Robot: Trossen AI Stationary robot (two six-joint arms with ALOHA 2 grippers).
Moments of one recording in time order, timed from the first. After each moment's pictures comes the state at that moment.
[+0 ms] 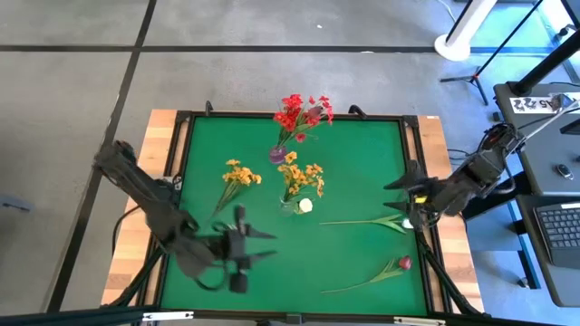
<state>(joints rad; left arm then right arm) -0.72 1.51 1.39 -0.25 -0.84 -0.16 0.73 0.72 0.95 -1.04 0.58 0.65</state>
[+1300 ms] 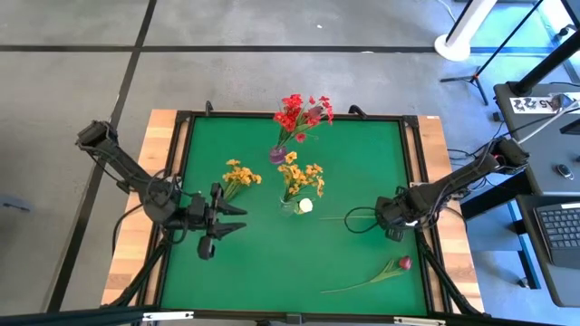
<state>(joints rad) -0.70 1.04 0.58 0.59 -0.74 -0.09 0.45 1.11 0.50 -0.96 0.00 0.78</state>
